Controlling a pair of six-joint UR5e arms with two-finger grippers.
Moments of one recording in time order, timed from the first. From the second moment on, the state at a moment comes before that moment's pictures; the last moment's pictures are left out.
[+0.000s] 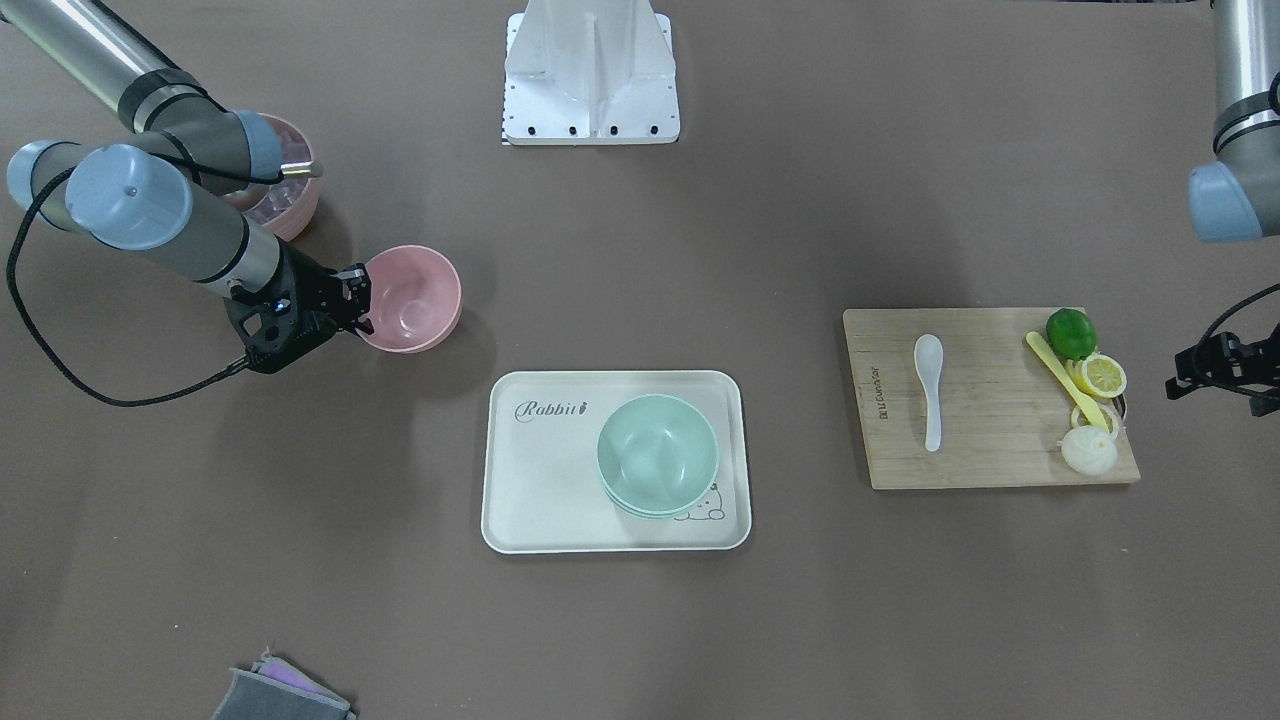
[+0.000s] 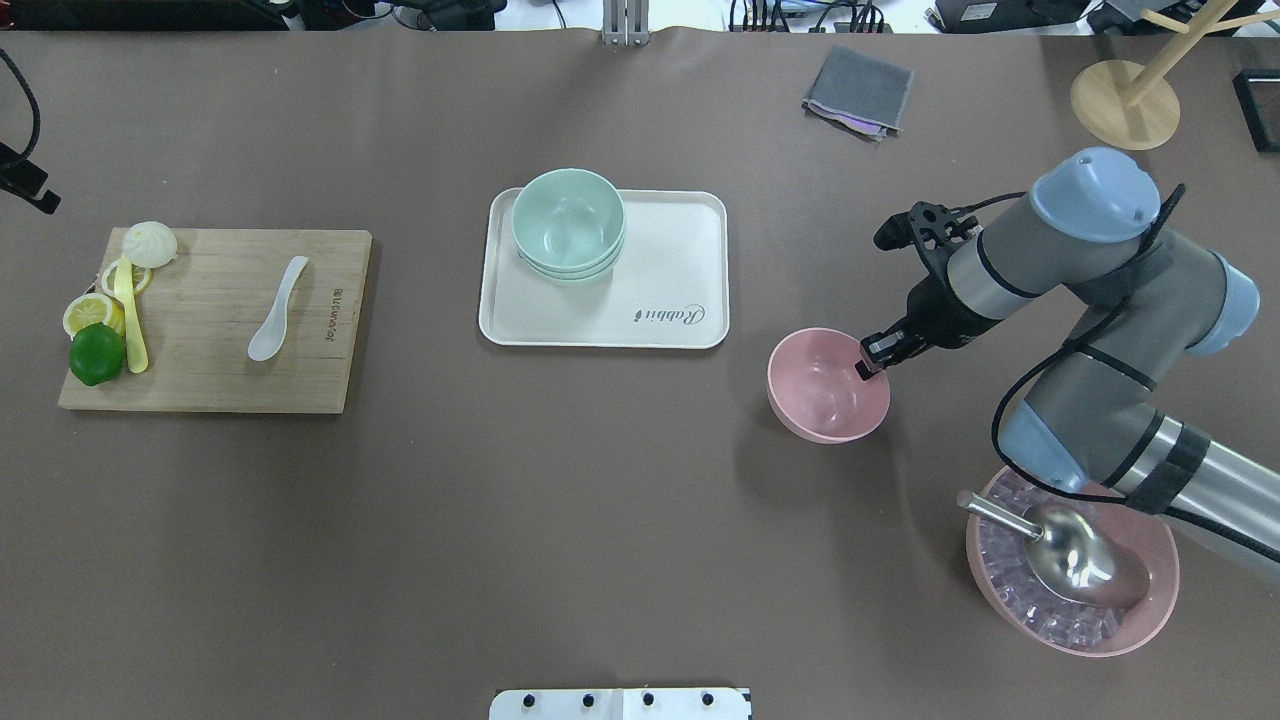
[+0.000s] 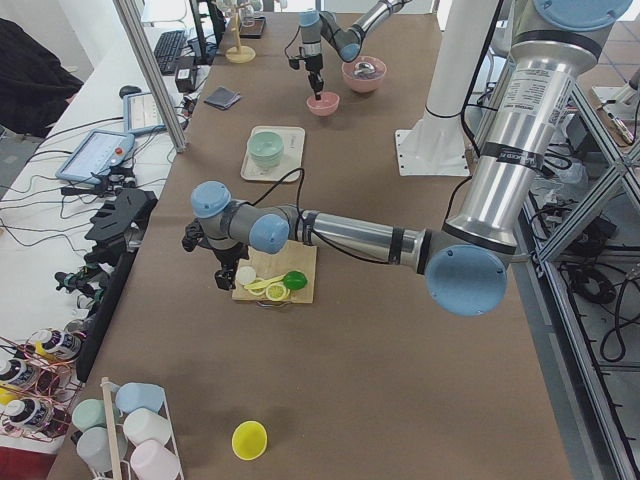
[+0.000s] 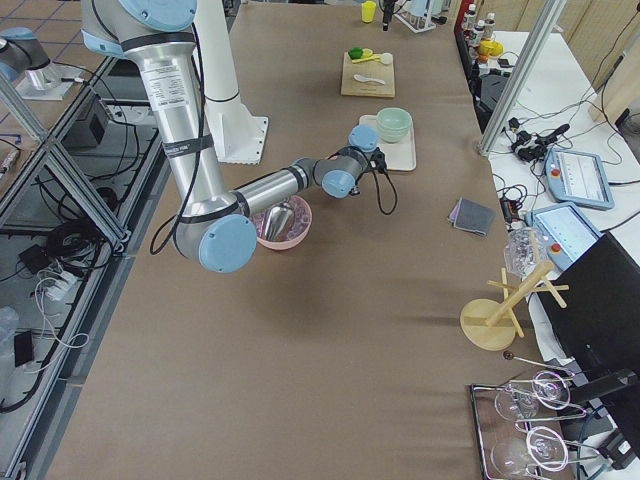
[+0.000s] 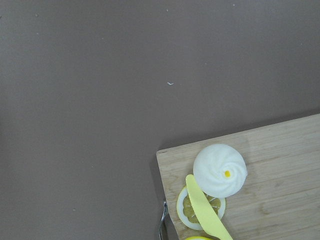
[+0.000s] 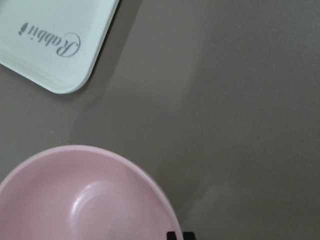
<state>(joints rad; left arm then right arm) -1.29 -1.86 -1.42 -1.75 -2.35 -0.17 0.80 -1.27 1.62 -1.05 2.36 0.71</state>
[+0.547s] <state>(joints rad) -1.13 -1.95 -1.43 -1.84 -2.35 -0.42 0.86 -1.17 1.62 -1.05 2.41 0.93</state>
